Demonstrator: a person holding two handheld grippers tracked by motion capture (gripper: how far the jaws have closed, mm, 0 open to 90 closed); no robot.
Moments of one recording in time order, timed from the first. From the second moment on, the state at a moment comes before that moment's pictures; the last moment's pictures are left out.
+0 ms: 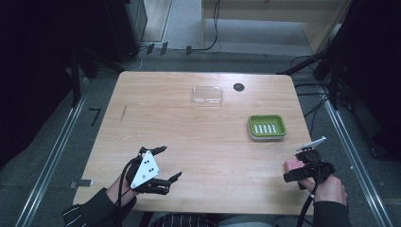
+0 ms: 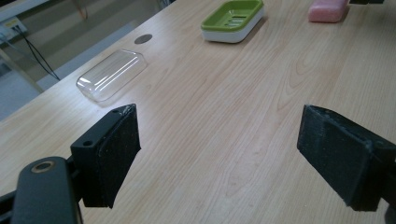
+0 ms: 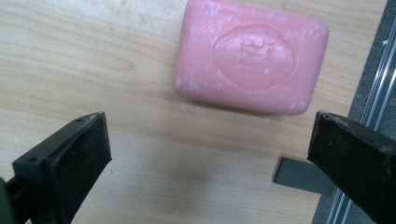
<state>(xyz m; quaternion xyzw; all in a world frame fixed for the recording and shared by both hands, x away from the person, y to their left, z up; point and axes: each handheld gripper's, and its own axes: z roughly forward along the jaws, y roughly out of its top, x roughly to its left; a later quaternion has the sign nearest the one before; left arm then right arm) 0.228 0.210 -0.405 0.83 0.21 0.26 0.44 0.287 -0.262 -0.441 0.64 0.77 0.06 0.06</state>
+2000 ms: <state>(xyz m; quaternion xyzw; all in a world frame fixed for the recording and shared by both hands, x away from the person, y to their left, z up) 0.228 0.210 -0.405 0.83 0.21 0.26 0.44 0.342 -0.274 -0.478 0.67 0.75 0.01 0.02</state>
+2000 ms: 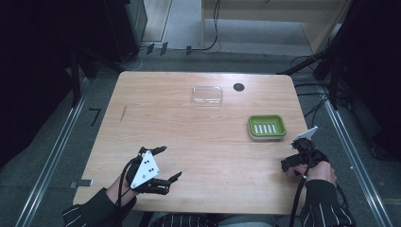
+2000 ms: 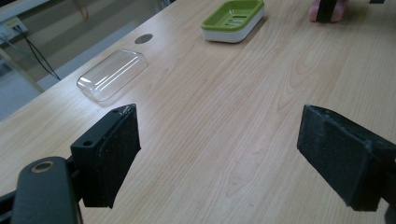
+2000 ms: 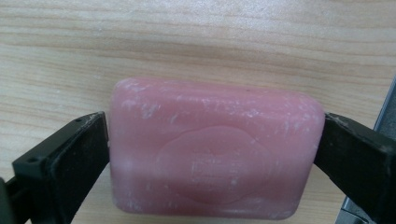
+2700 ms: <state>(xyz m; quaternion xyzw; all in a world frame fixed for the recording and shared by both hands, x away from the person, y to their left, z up) 0.228 0.210 -0.405 0.83 0.20 0.26 0.44 0.341 -0.275 -0.479 0.67 0.74 0.02 0.01</state>
